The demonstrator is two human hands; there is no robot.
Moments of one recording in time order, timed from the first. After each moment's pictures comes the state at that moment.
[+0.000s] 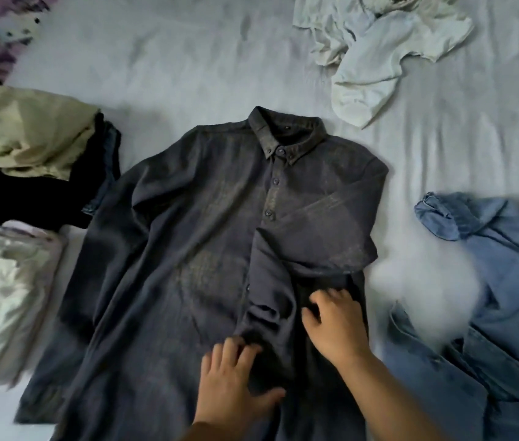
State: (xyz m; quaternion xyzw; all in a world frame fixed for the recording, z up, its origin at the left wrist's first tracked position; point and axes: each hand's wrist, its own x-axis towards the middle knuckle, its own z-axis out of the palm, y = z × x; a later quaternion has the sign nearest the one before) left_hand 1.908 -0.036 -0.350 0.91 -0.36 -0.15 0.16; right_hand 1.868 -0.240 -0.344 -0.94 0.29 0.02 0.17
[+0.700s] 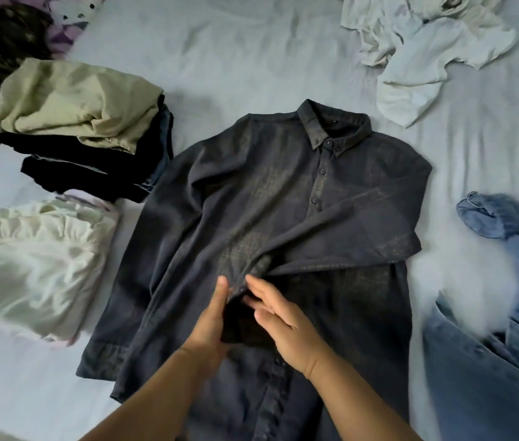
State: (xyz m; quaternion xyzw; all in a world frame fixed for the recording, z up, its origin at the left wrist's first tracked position) left_hand 1.999 0.009 -0.313 0.58 0.25 -0.49 0.61; right_hand 1.920 -0.112 -0.295 -0.65 0.17 0.14 0.72
